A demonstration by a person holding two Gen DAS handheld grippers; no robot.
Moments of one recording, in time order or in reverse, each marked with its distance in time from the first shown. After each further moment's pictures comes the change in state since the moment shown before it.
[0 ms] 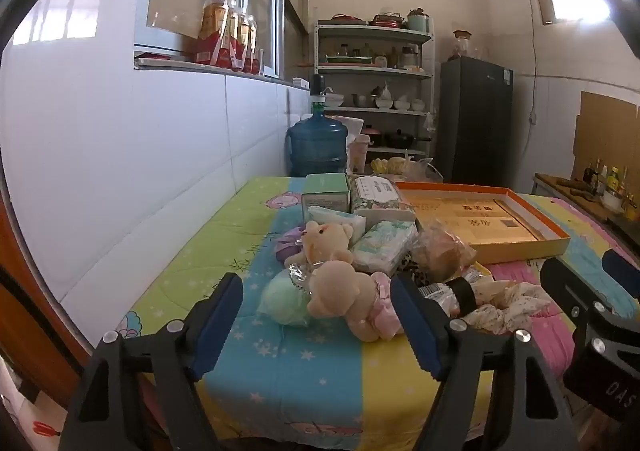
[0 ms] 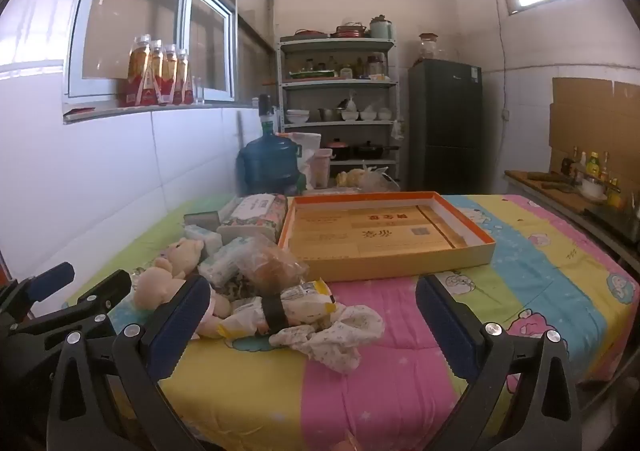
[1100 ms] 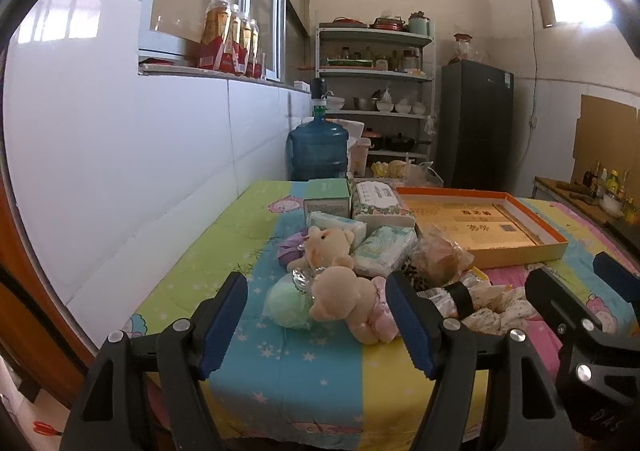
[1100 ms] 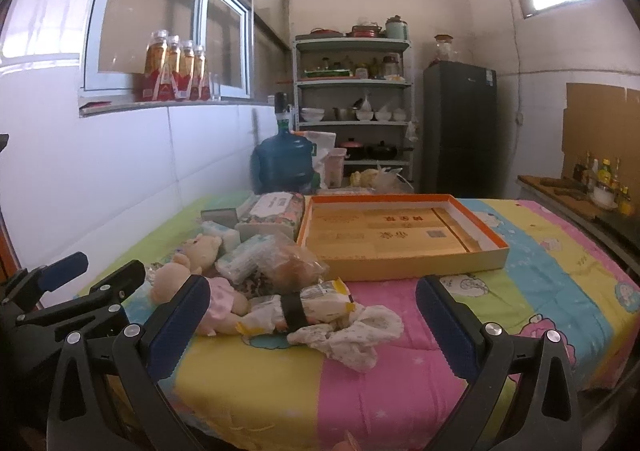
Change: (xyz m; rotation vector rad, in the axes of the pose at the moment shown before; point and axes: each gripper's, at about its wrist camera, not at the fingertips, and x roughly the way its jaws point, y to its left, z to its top) left arm -0.008 0.003 0.005 -0.006 -0.017 -0.007; right arm -0.009 0.010 0.003 -0.023 -0.010 0.046
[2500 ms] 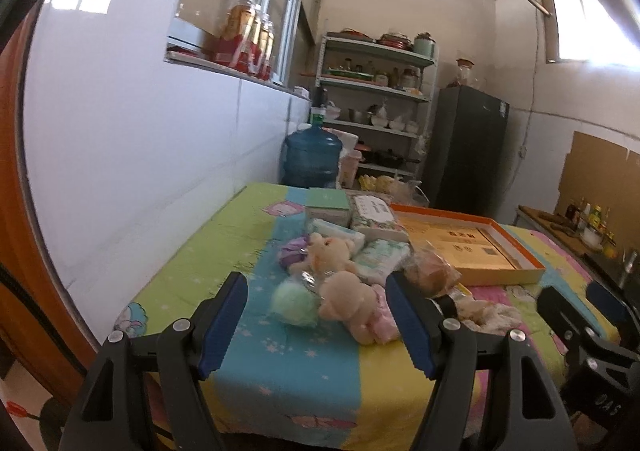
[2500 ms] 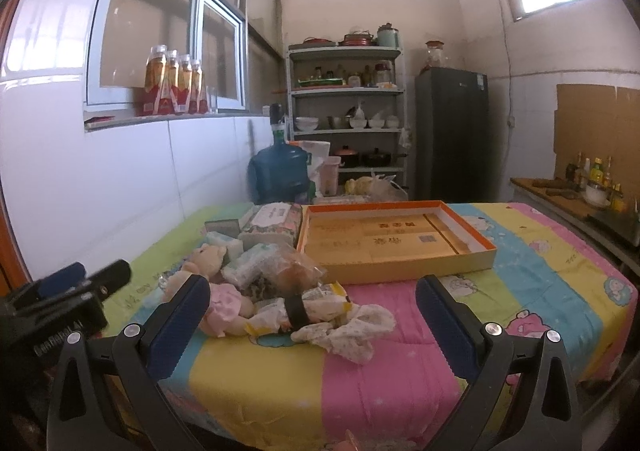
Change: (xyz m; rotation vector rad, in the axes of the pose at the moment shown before) left arm -0.016 0.036 0.000 -0.107 -0.026 -0.073; right arm -0.022 -0.003 0.000 0.016 -0.020 -0.029
